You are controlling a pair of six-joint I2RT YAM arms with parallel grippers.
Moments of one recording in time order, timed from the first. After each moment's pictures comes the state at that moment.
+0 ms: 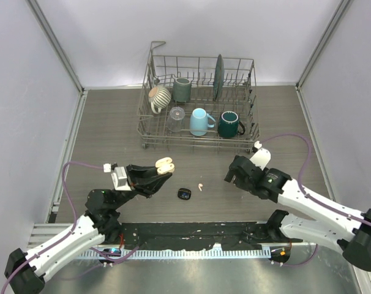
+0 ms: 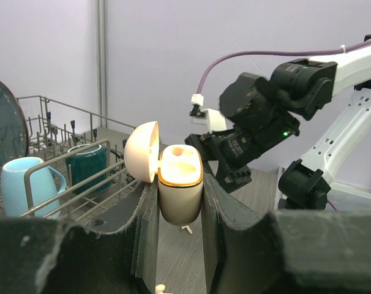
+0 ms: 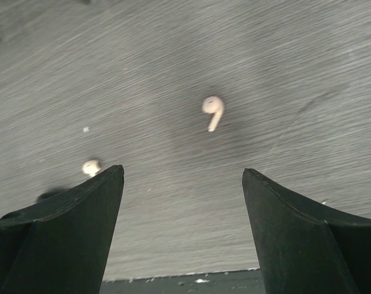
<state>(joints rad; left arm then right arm) -0.79 0.42 0.13 0.79 0.28 -0.26 0.86 0.88 0.67 -0.78 0.50 1.14</state>
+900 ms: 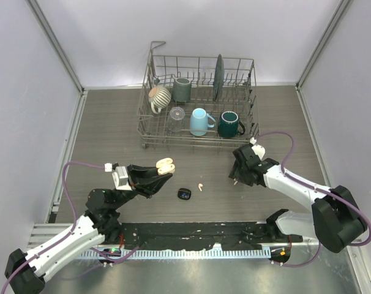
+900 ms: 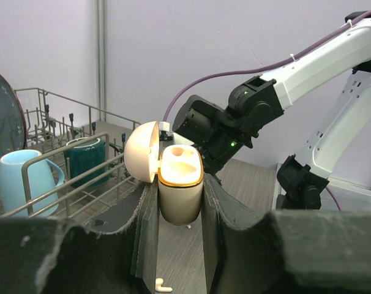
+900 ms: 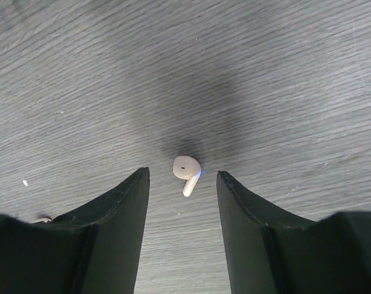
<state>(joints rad) -0.79 0.41 0.13 0.76 0.28 -0.27 0.53 1.20 0.59 -0.48 0.24 0.88</state>
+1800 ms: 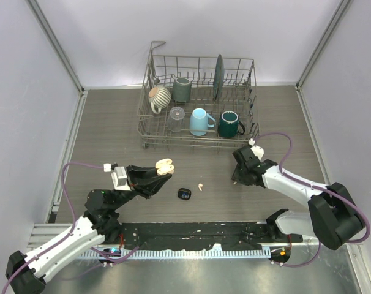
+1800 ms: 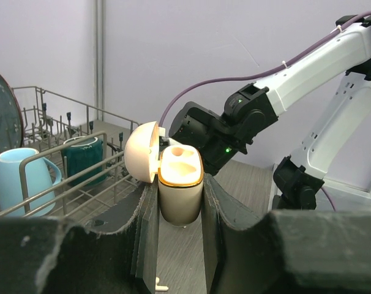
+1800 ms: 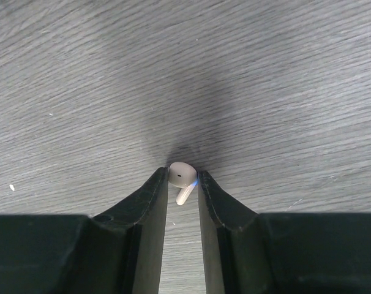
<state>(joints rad) -0.79 0.39 0.13 0.73 0.28 -0.29 0.53 1.24 0.56 -0.41 0.23 0.85</state>
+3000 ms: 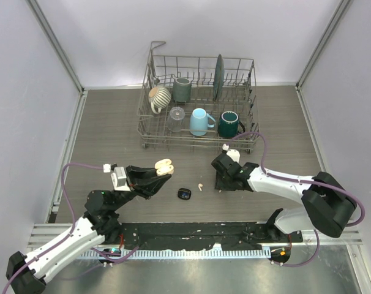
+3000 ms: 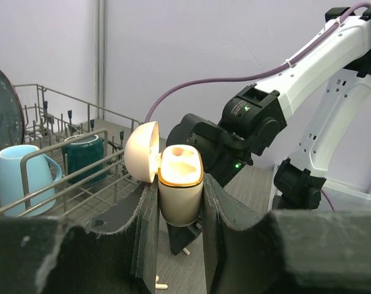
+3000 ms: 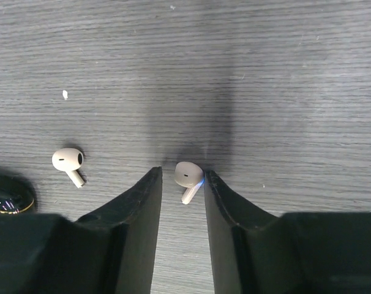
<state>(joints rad) -0.79 0.38 0.12 0.72 0.27 -0.29 0.81 1.34 0.63 -0.41 0.23 0.84</state>
